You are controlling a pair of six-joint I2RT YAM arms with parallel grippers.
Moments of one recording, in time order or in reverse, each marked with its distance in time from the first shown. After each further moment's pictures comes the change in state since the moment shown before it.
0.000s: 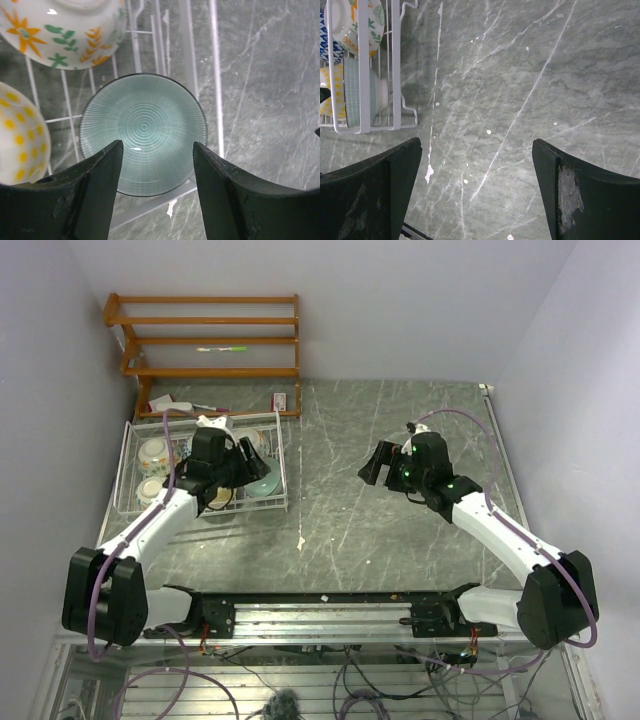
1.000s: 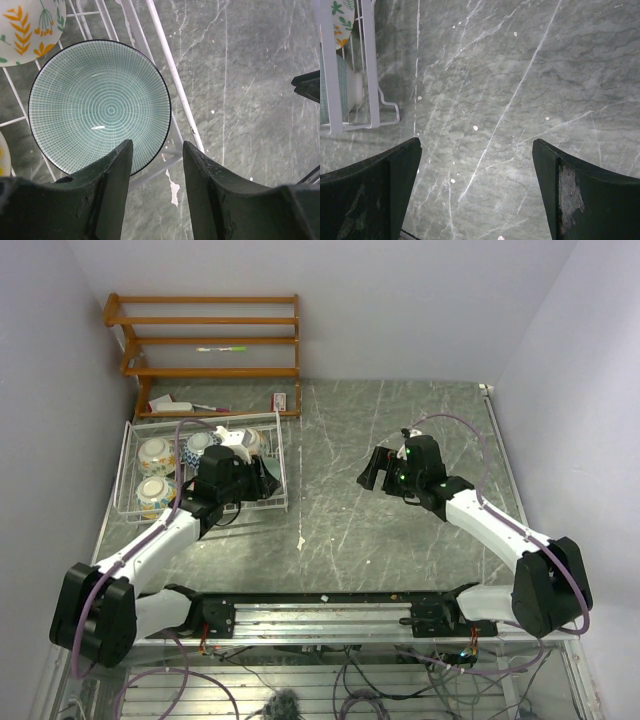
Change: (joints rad) left arm -0.118 -0.119 -0.154 0.150 0.037 0.105; right arm -0.003 0.064 -0.029 0.026 0.003 -0.013
